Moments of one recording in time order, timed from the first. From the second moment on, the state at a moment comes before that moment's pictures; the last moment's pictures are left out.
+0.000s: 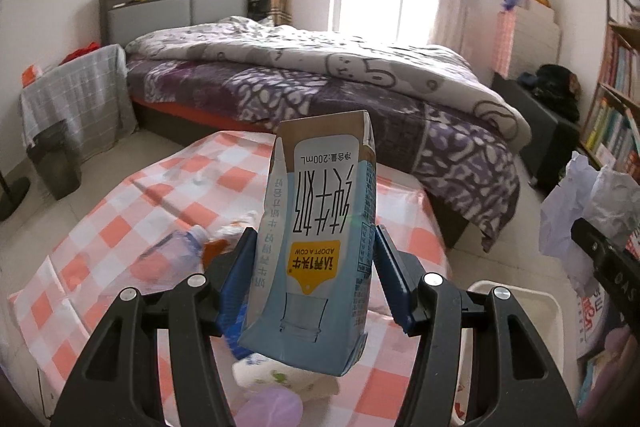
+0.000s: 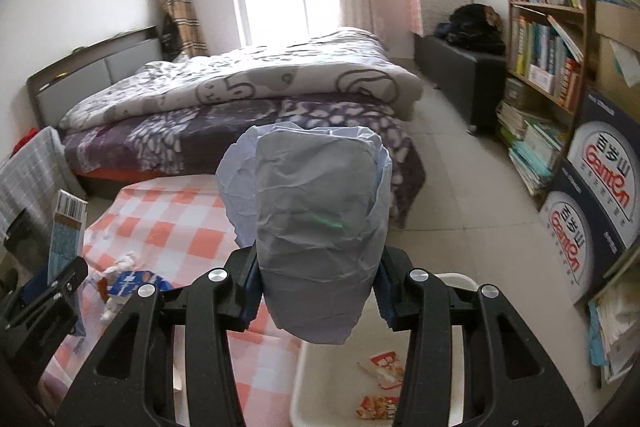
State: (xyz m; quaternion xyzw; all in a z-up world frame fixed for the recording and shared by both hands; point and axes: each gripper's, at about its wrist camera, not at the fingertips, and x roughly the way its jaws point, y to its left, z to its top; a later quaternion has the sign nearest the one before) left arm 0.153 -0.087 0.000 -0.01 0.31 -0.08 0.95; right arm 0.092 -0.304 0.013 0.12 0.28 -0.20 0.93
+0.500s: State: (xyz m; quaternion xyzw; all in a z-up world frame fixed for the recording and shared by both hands) left arm 0.128 -0.164 -0.004 0.03 0.31 -0.16 0.94; right arm 0.052 -0.362 0.021 0.15 0.23 -0.29 0.92
